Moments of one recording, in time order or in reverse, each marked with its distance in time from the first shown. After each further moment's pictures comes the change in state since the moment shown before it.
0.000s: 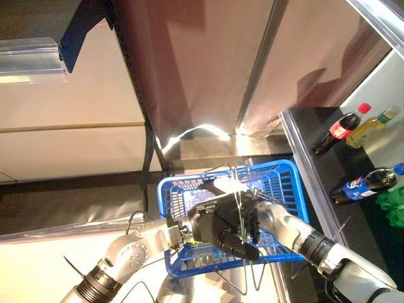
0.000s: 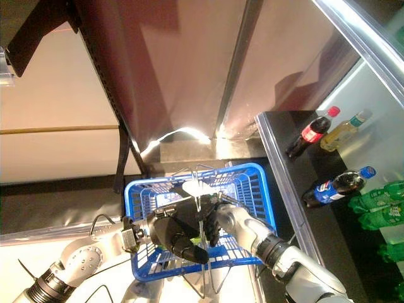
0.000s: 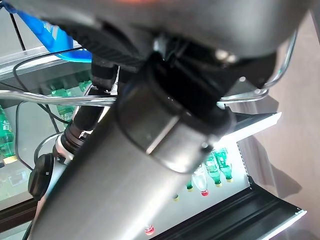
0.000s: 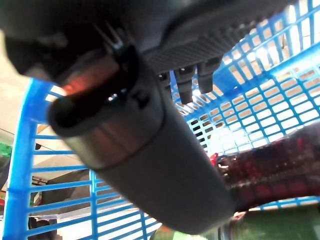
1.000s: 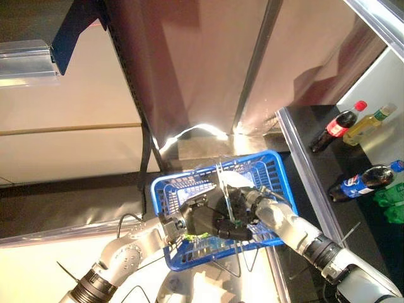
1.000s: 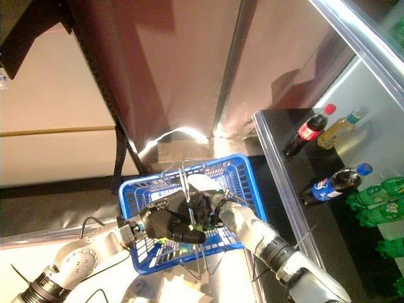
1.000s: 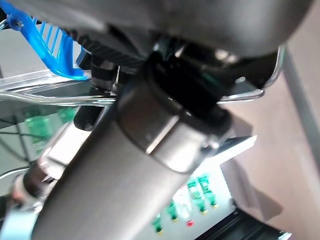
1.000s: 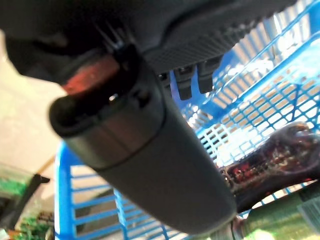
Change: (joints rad) left arm 0.055 0.019 0.061 0.000 -0.015 -0.073 0.176; right arm 0.073 -0.015 -0.136 -0.099 0.042 0.000 -0.009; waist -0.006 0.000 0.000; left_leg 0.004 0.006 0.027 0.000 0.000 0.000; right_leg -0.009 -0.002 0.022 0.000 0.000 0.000
